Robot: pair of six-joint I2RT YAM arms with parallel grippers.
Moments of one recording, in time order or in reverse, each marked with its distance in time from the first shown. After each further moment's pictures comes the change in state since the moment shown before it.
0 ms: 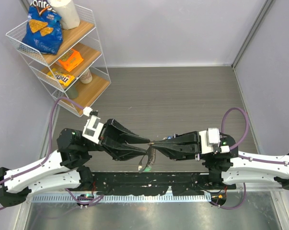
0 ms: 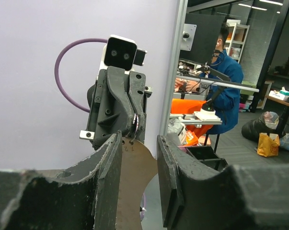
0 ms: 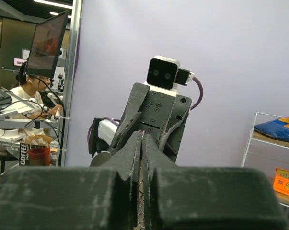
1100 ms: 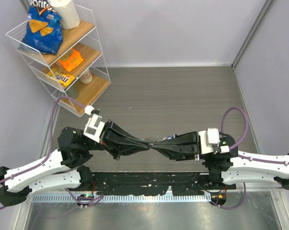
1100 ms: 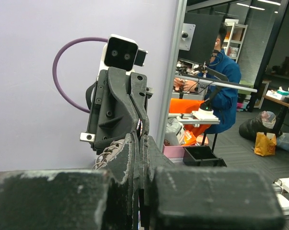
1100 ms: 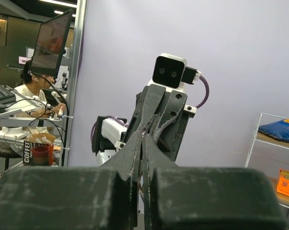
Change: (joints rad) left arm 0.000 0.019 0.018 -0.003 0.008 -0.009; right arm 0.000 0.006 0.009 -0.012 -0.018 0.005
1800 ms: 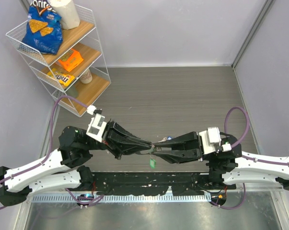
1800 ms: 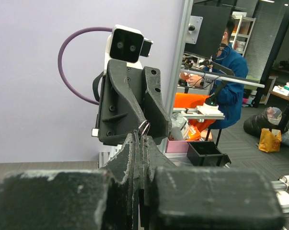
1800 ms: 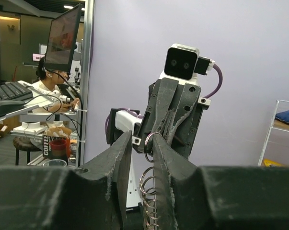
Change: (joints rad) left arm 0.000 0.004 0.012 -0.050 -0.006 0.026; right arm 0.000 -0.055 0.003 -0.106 -0.012 0.055
